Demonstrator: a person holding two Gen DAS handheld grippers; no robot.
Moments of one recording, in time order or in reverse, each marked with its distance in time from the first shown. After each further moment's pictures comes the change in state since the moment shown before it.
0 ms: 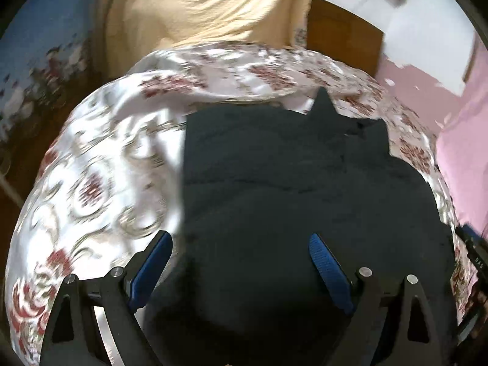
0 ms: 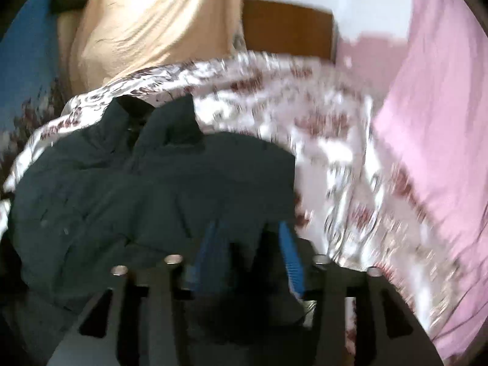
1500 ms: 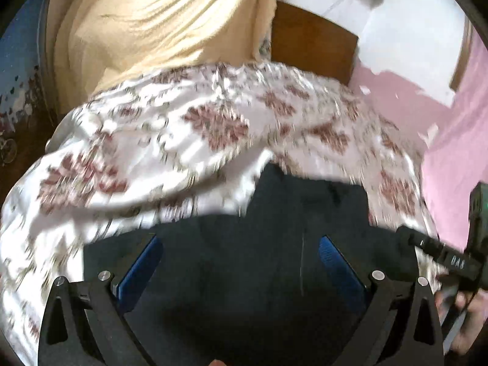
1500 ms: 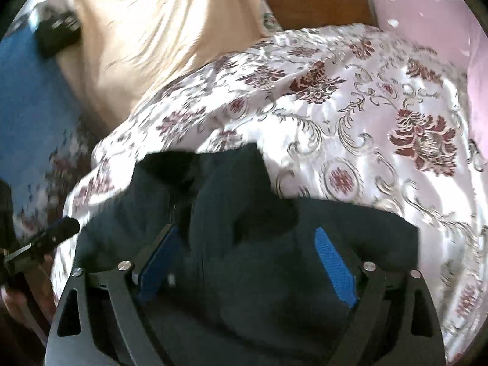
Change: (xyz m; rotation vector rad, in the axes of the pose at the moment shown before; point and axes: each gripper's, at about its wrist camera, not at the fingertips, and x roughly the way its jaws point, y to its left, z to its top) left arm 0.077 -0.075 0.154 0.034 -0.064 -0.106; right arm 0.141 0.042 0.137 0.269 0.146 0.330
